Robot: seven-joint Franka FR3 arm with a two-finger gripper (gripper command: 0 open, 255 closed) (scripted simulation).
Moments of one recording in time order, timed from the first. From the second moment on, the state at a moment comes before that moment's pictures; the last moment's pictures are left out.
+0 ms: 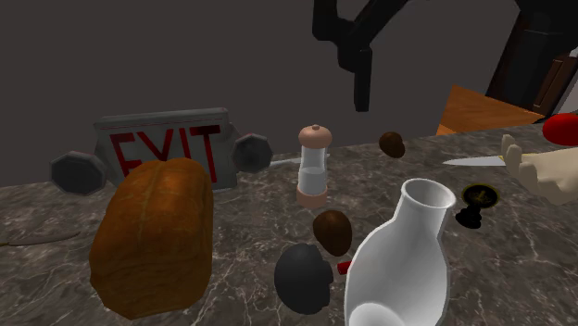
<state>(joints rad) -0.01 -0.75 0.03 -2.38 -0.09 1.64 0.16</state>
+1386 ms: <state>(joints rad) 0.02 -0.06 -0.06 -2.05 0.10 2.03 0.05</state>
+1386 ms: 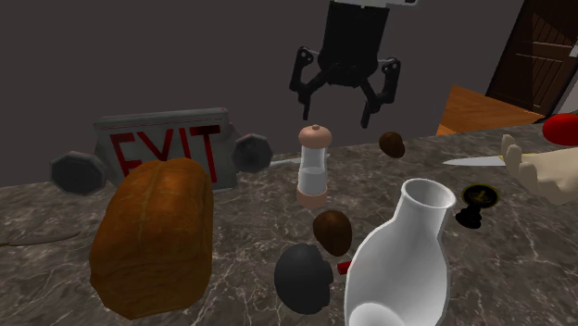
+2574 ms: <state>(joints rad) 0.02 0.22 -0.05 -1.89 0.21 2.14 -0.01</state>
